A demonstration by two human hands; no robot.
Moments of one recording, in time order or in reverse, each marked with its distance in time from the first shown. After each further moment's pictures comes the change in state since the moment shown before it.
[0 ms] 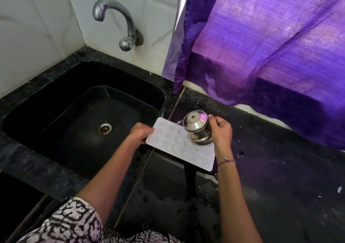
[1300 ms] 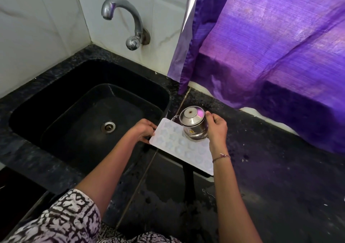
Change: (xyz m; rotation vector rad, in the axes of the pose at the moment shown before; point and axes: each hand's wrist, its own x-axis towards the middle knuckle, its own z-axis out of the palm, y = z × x) left_hand -0.006 0.020 -0.014 0.228 -0.136 -0.011; right_hand 0.004 -0.015 0.030 0.086 -0.047 0.054
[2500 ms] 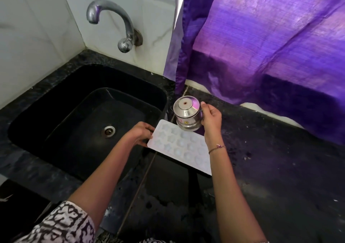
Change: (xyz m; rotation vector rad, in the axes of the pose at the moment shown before) left_hand 0.017 -0.006 -0.001 0.018 -0.011 -0.007; right_hand 0.027 0.001 0.018 0.327 -0.070 -0.018
